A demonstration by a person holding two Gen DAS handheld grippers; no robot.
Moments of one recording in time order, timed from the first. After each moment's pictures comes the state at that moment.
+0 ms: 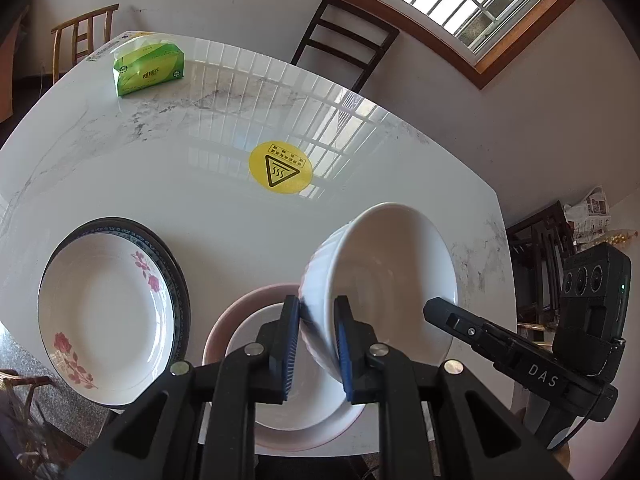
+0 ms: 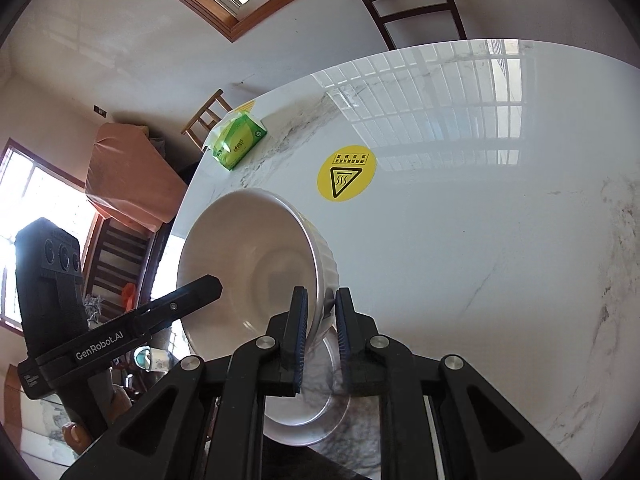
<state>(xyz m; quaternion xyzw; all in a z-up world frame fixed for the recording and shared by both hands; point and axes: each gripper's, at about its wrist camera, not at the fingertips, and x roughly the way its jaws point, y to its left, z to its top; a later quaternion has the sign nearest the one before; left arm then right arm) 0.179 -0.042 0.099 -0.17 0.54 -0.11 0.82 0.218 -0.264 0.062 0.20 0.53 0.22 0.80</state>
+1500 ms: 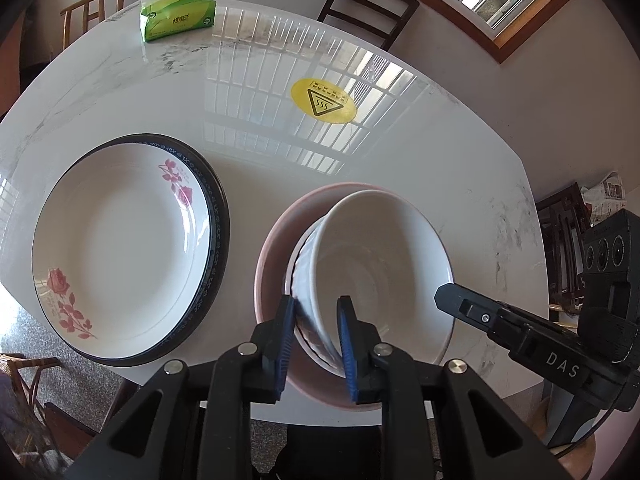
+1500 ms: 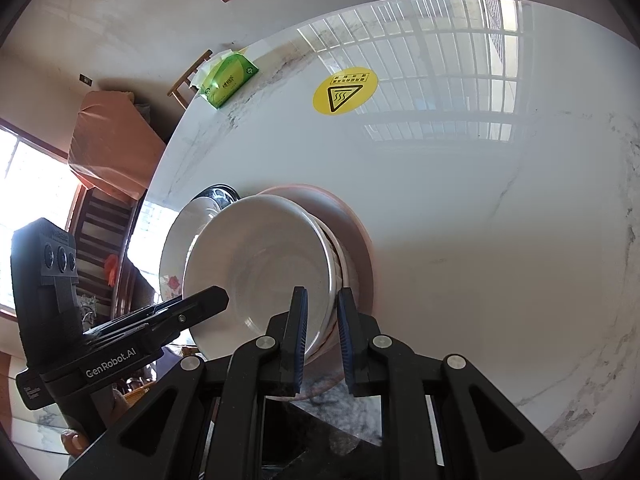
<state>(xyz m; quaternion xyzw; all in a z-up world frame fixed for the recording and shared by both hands) 0.134 -0.036 0.035 -0.15 0.57 -0.09 0.80 0.166 -0.227 0.007 0.16 0.57 0.20 0.78</state>
